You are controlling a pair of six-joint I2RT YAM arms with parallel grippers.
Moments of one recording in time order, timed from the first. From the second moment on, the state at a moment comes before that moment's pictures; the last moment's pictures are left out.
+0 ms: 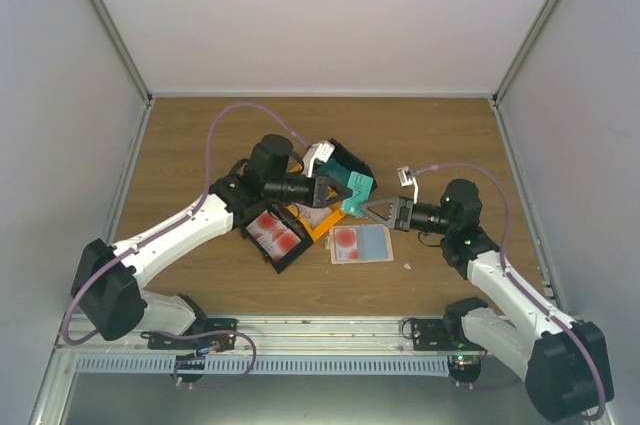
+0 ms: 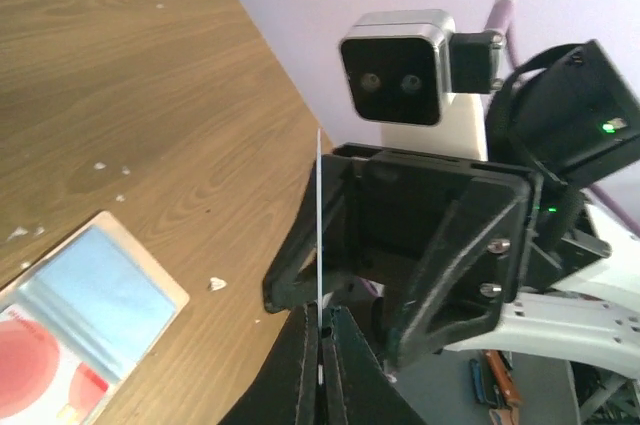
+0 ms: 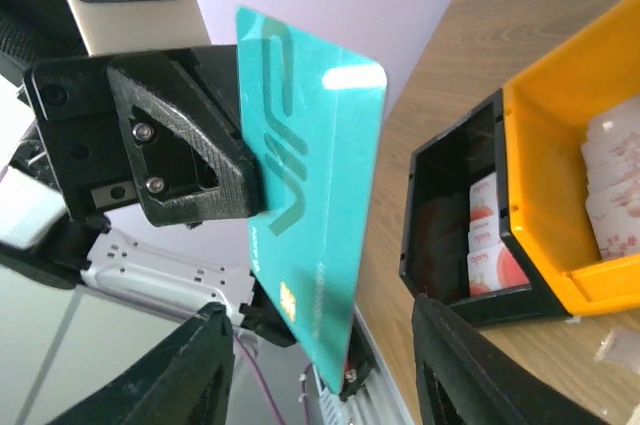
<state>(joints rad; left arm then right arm) -0.70 1.36 1.08 -0.16 0.67 -0.64 0.30 0.93 0.44 0.38 -1.05 0.93</state>
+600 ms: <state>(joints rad) -0.95 1.48 0.74 0.16 0.22 -0.93 0.33 0.91 0.63 -0.55 -0.29 0.52</state>
